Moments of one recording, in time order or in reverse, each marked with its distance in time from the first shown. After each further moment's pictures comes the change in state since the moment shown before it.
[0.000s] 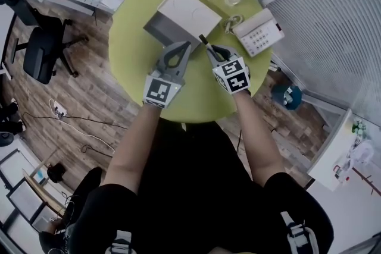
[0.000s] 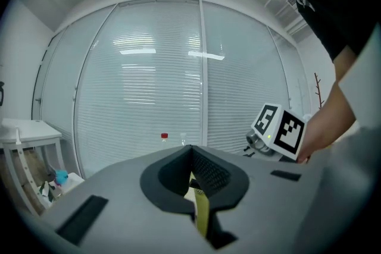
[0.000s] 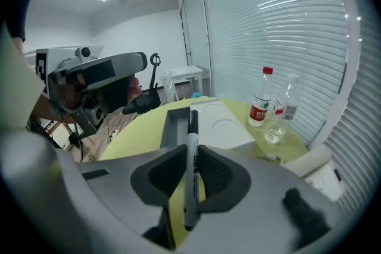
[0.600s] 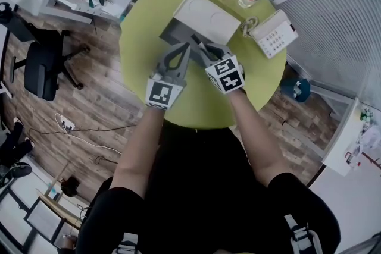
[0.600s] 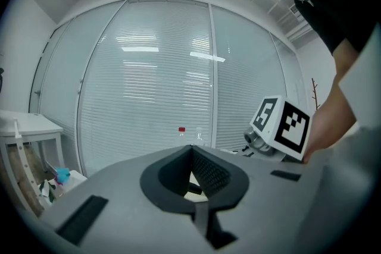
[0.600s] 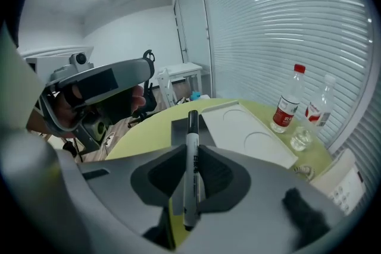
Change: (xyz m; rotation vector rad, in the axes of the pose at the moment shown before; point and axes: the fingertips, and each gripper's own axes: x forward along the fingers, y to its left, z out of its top) left arm -0.026 0.099 -0.031 -0.026 -0.007 -0.037; right arm 0.092 0.056 0.057 0.056 0.025 -0.035
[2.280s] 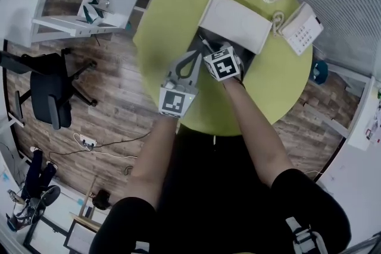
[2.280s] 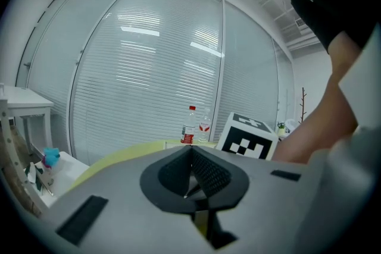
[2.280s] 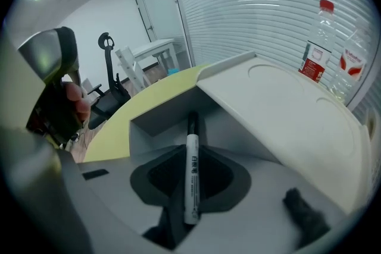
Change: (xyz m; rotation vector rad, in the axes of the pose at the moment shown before) left arm 0.004 0.097 -0.080 -0.081 0.073 -0.147; right arm 0.169 -0.002 -0.012 0.284 0.214 -0.136
